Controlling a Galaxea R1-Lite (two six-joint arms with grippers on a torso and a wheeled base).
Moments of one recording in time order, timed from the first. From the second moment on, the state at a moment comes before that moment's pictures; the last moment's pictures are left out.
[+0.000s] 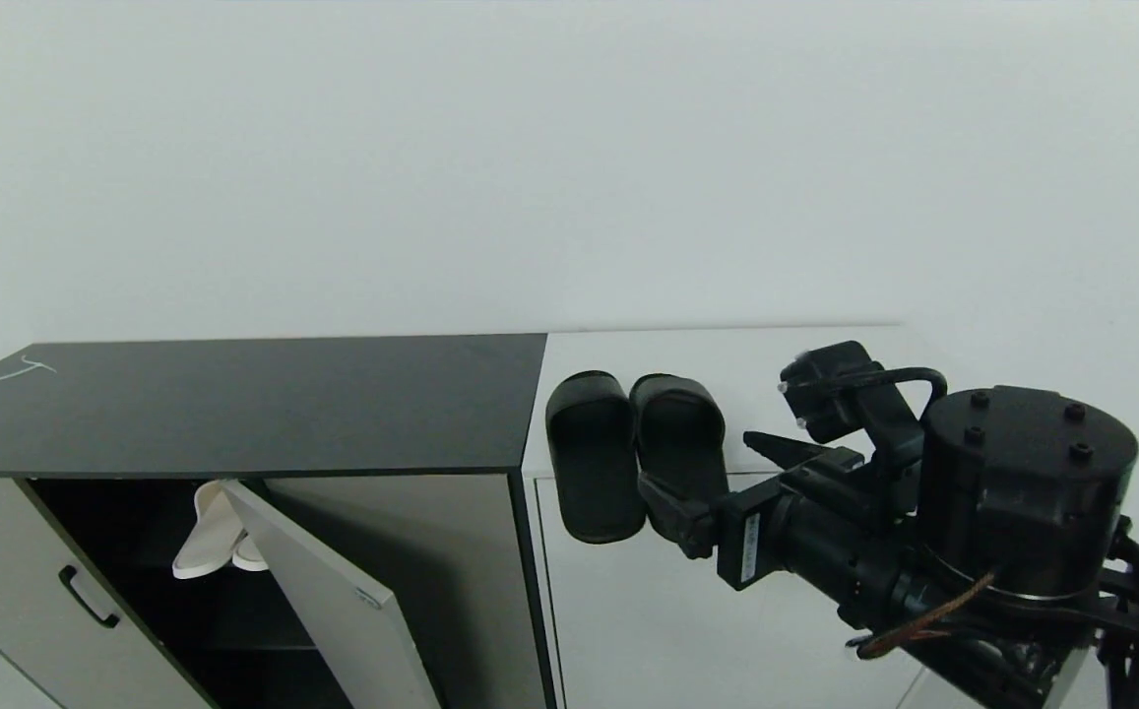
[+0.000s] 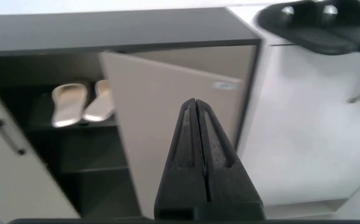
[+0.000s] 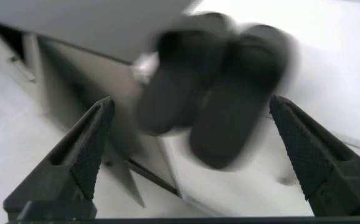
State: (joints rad) left arm 0.00 0.00 0.00 0.00 -0.04 0.02; right arm 0.94 1.65 -0.70 -0.79 -0.37 0.16
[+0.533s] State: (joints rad) left arm 0.00 0.00 0.00 0.00 -0.04 0.02; right arm 0.91 1.90 -0.95 -0.78 -0.62 0.20
